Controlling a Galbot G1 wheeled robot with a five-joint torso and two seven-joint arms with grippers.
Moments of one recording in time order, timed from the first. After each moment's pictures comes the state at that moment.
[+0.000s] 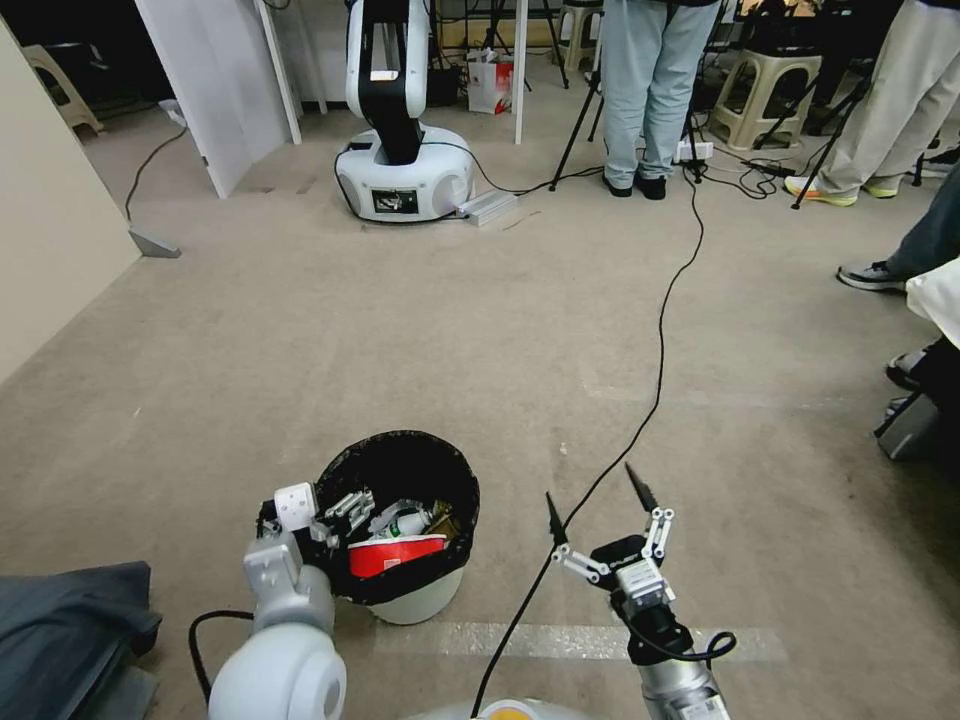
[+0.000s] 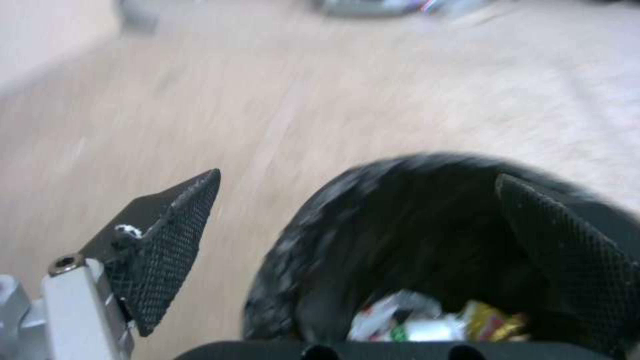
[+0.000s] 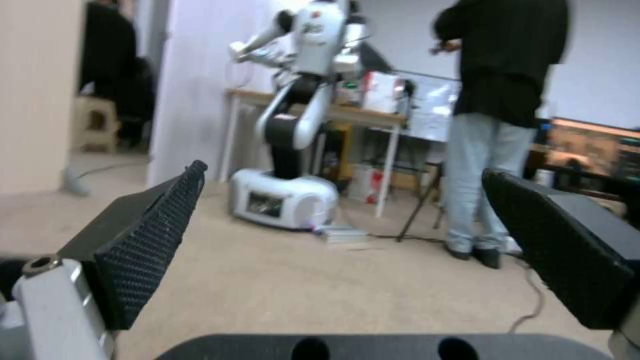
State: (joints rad) left arm 1.80 -1.50 -0.42 -2.29 0.00 0.23 -0.26; right arm -1.74 1.42 0.36 1.96 -0.21 0.66 0.13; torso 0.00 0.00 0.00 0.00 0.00
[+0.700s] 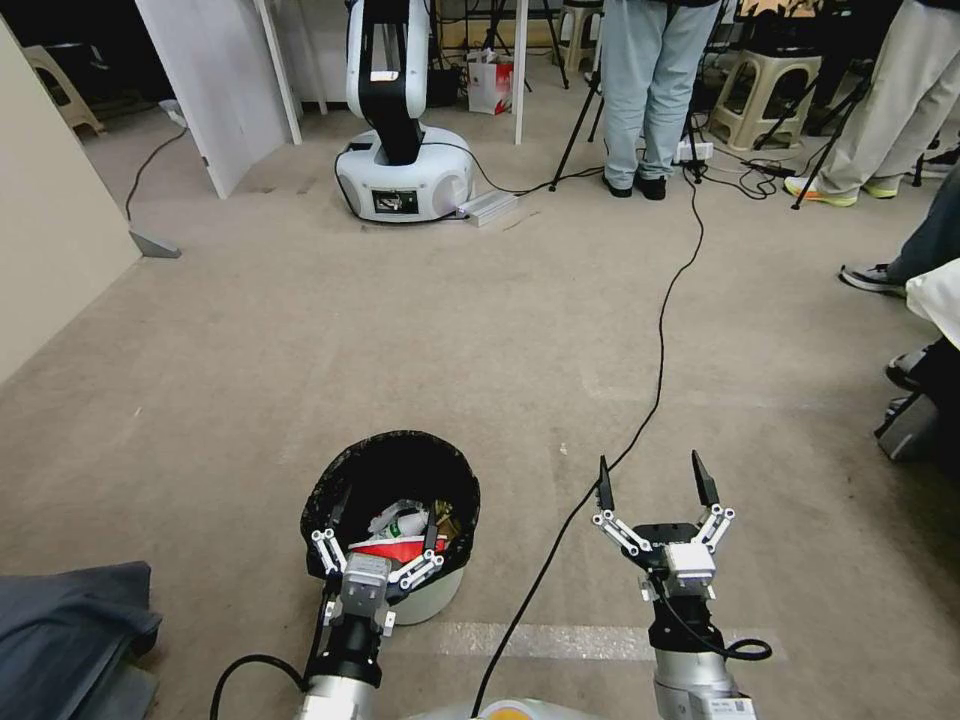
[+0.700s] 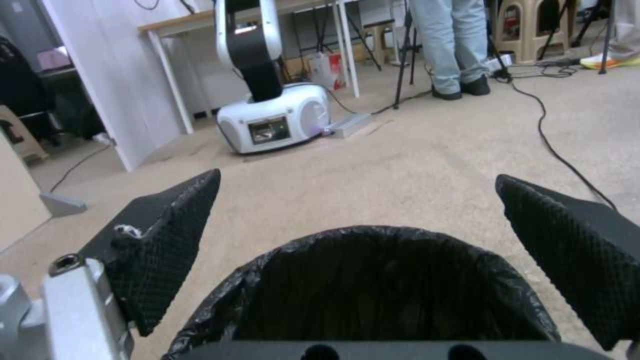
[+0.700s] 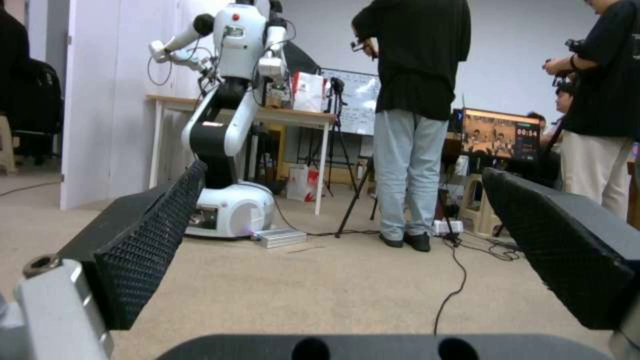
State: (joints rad) left arm 1.94 -1.51 -0.36 -2.18 0.30 -0.29 -0.15; right arm -1.79 1.47 0.37 2.02 -0.24 0.61 0.26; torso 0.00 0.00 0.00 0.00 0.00
